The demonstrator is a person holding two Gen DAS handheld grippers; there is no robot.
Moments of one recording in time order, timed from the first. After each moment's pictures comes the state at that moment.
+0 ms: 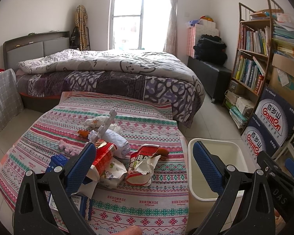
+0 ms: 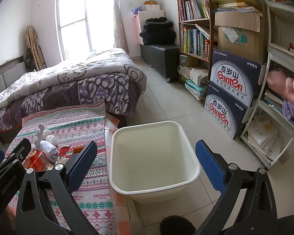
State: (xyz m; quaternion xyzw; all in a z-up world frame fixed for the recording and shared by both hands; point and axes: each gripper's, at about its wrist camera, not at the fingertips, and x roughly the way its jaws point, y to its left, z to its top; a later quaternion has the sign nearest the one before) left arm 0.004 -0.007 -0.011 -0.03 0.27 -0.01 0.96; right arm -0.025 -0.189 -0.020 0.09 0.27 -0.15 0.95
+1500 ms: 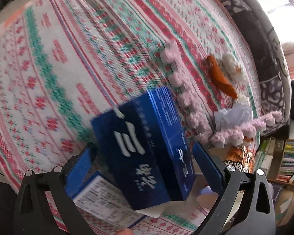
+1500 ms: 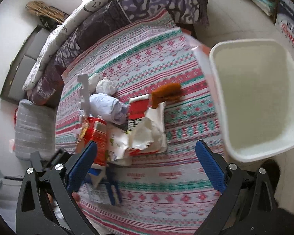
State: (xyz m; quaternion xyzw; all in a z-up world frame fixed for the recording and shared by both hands) left arm 0.093 0.222 -0.162 -0.40 0.58 0.18 0.69; right arm 0.109 -0.092 -0.089 0.26 0.57 0.06 0.78
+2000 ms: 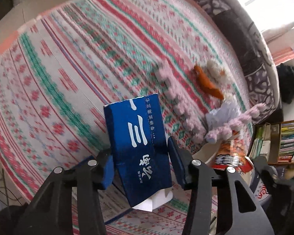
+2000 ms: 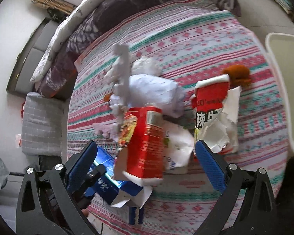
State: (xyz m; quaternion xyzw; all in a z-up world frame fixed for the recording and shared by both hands) left arm 0.085 0.251 -0.132 -0.36 0.55 0.14 0.75; right arm 0.133 0.009 -0.111 0.26 0.58 0.11 0.77
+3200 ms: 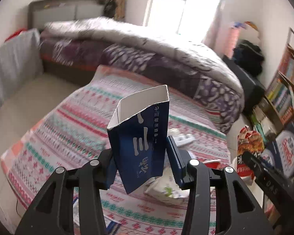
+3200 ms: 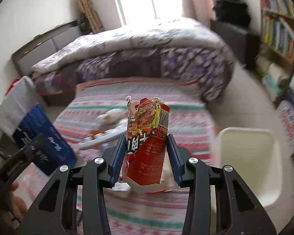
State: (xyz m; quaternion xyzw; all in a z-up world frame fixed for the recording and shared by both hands) left arm 0.073 0.159 -0.005 -0.12 0.35 0.07 0.93; right arm 0.101 -0.050 -0.016 0.06 0.38 0.08 0.92
